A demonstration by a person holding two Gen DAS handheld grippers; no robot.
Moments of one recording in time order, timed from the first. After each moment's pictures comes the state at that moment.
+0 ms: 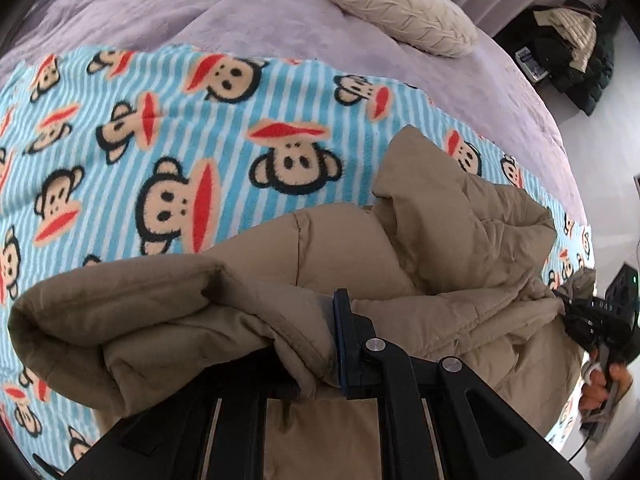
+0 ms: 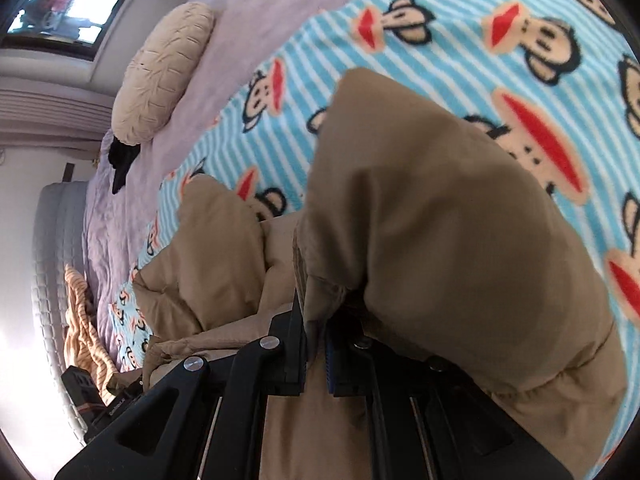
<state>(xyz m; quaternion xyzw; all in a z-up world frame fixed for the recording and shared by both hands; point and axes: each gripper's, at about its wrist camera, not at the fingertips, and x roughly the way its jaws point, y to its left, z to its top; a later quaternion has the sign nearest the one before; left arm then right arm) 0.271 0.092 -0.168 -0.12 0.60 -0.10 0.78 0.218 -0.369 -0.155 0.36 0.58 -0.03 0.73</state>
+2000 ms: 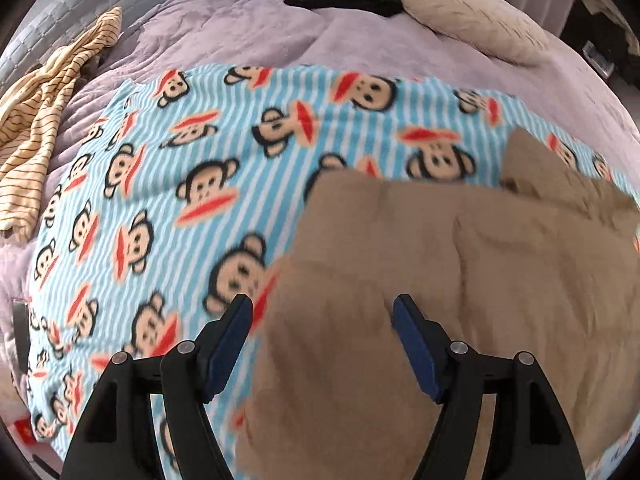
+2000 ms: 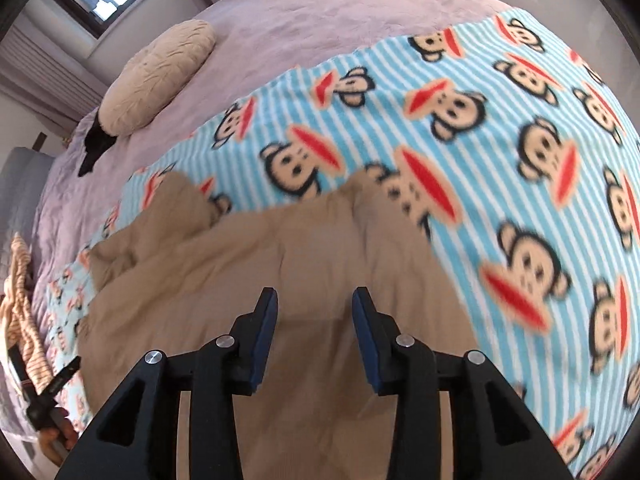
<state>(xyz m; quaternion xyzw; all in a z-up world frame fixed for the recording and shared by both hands) 0.214 0.138 -0.156 -0.01 0.58 0.07 0.81 0.152 -0.366 -0.108 0.22 0.55 -0.10 0.80</state>
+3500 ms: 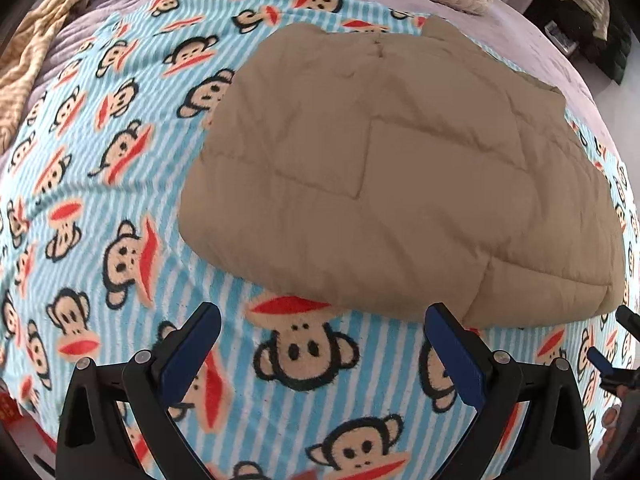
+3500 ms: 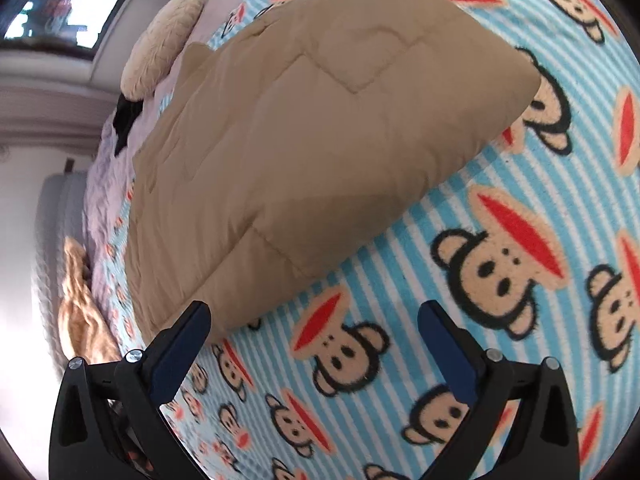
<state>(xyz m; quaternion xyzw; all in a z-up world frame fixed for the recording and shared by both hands) 0.061 0.120 -0.176 -0.07 0.62 -0.01 0.78 -0.021 -0.300 -0.154 0.39 0.56 -0.06 0.73</state>
